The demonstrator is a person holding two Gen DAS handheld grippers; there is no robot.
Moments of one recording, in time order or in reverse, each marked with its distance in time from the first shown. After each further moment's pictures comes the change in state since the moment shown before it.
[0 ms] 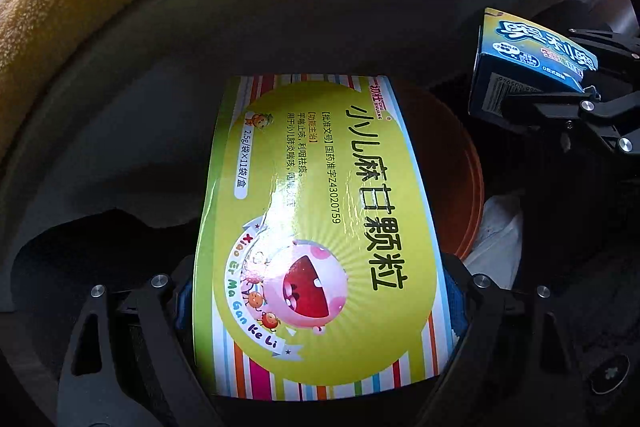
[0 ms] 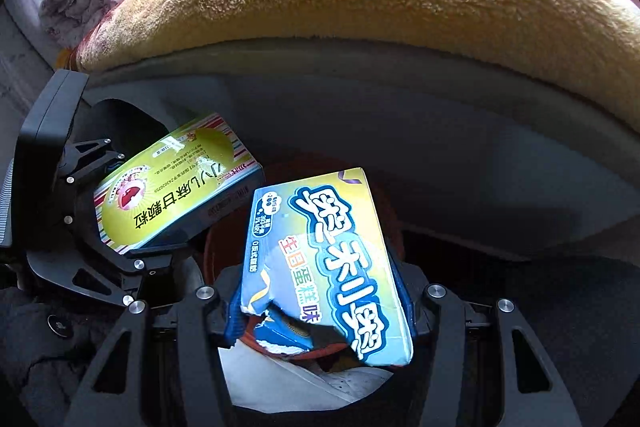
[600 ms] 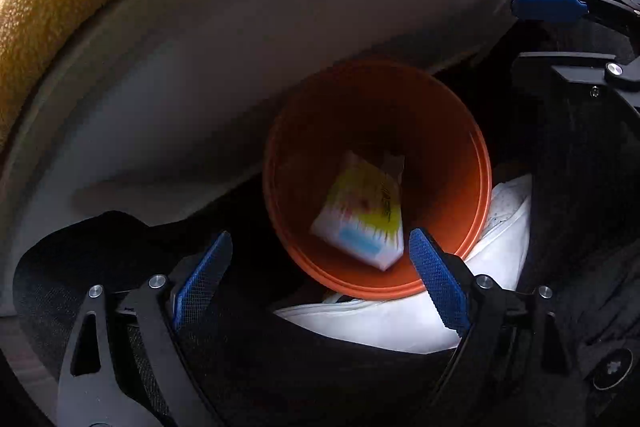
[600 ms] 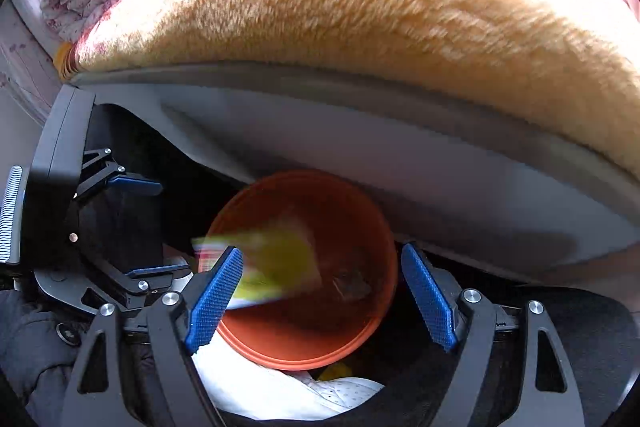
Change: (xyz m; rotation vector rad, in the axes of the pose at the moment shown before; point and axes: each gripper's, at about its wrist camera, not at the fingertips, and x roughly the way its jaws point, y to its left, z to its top) left arm -0.004 0.000 0.008 0.021 0.039 0.011; right arm -0.002 0.002 0.021 -0.037 -0.012 -0.023
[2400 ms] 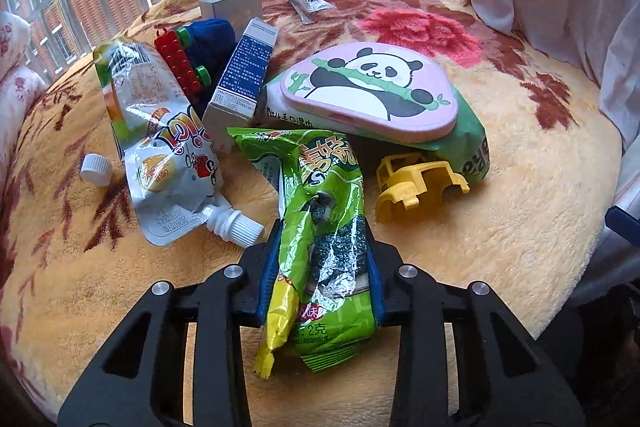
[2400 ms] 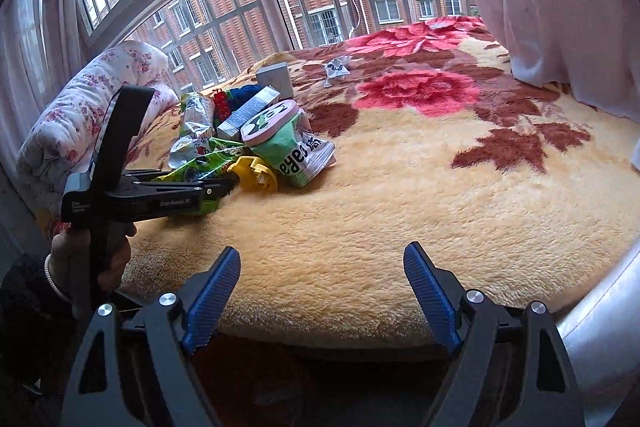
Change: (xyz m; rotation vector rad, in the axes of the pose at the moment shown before) left arm -0.105 0.011 0.249 -0.136 -0.411 0.032; right arm -0.146 -0.136 0.047 0.260 -0.452 -0.097
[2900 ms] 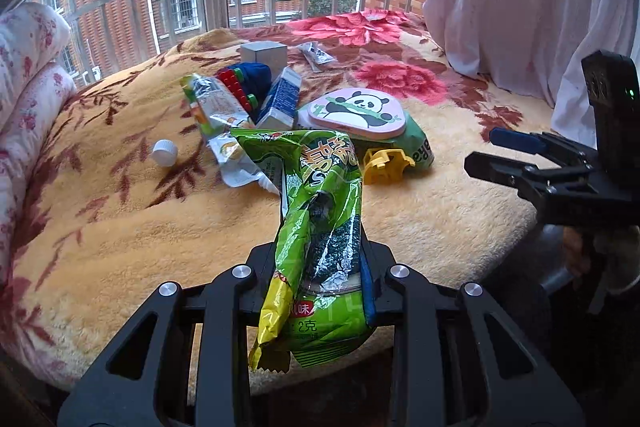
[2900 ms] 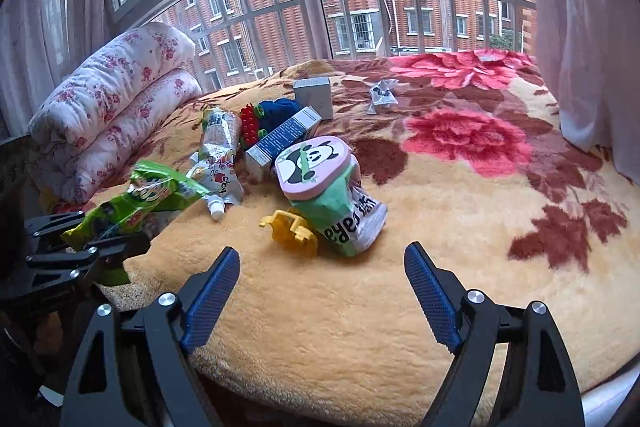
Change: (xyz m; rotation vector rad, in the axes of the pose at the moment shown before) left arm -0.102 0.021 -0.058 -0.045 -0.174 -0.019; right arm 0.040 0.044 0.058 -0.157 0.002 0.038
